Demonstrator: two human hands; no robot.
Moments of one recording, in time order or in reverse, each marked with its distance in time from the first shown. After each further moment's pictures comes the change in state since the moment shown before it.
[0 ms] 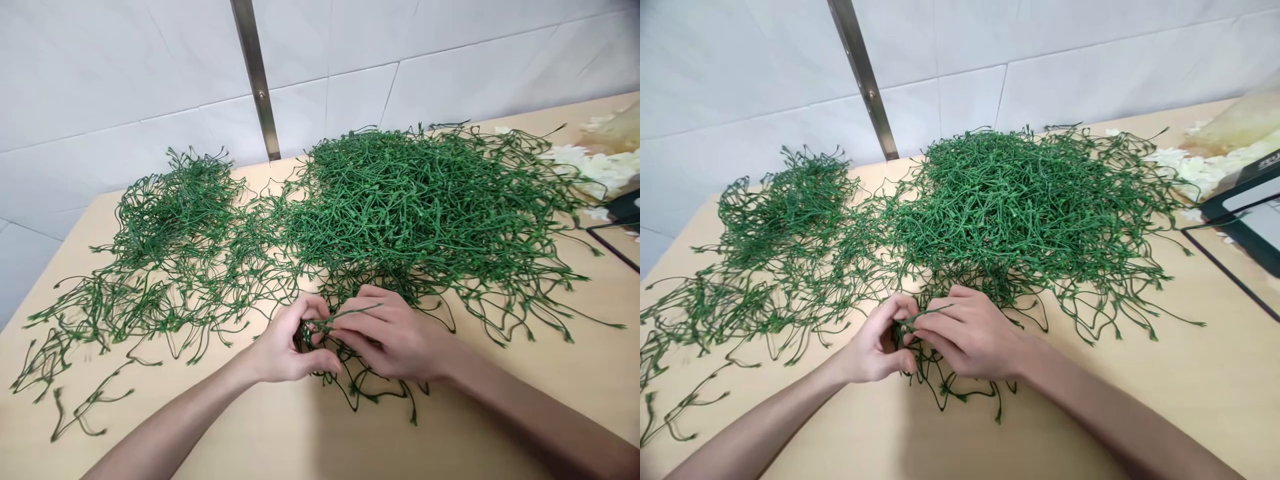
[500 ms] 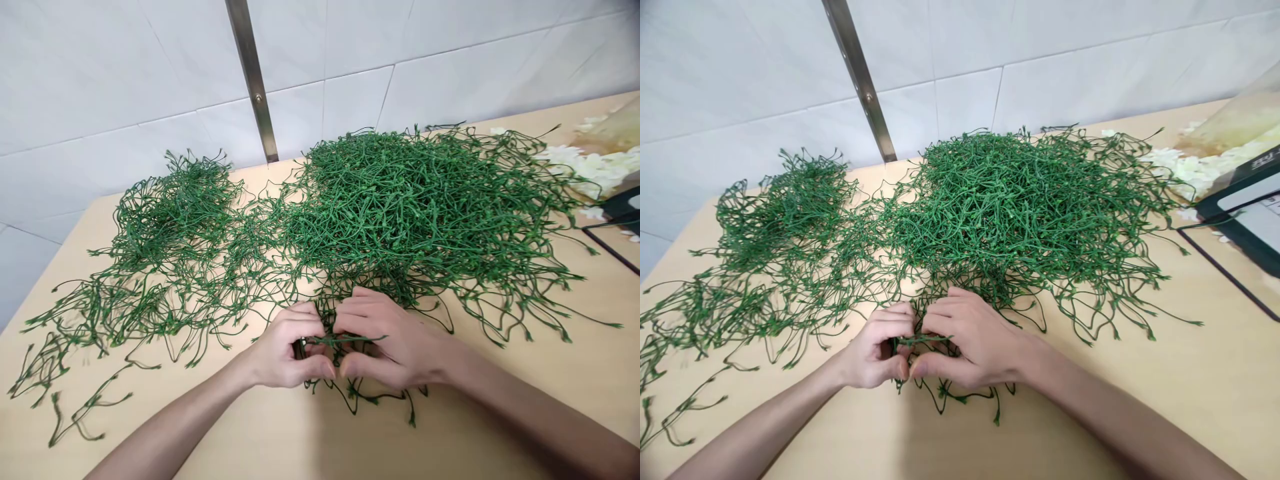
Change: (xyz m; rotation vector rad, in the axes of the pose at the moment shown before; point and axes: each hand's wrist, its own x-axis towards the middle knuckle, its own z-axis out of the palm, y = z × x) left_hand 0.008 0.005 -0.003 0.284 -0.082 0.265; right_hand 0.004 -0.002 -0.006 0.121 -0.246 0.123
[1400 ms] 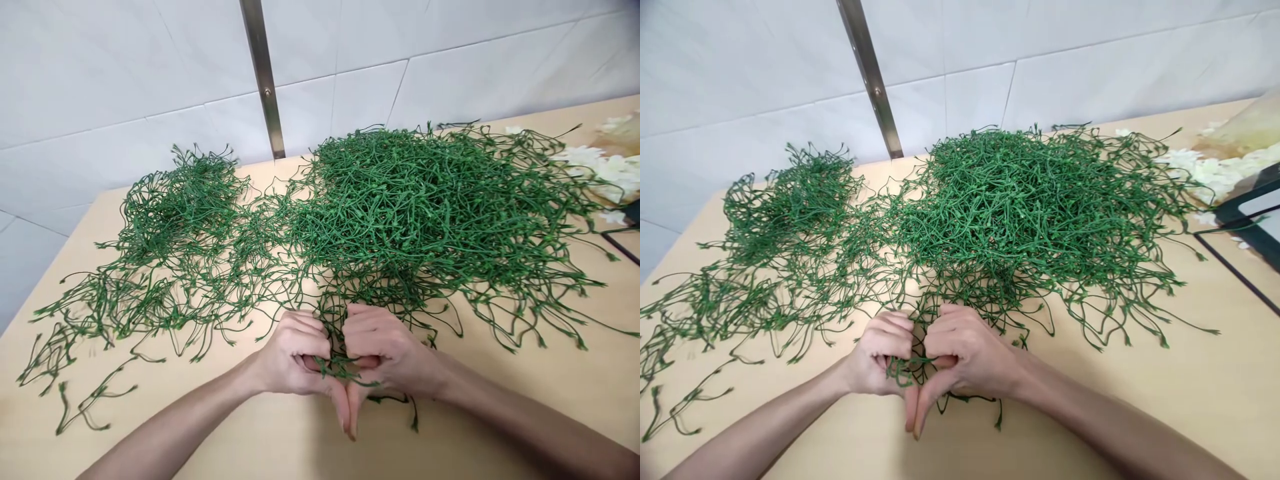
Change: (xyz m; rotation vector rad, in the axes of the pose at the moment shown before) left_hand -0.006 -0.005 0.005 -0.070 0.139 0.130; right_hand -0.005 0.002 0.022 0.269 0.225 -0.014
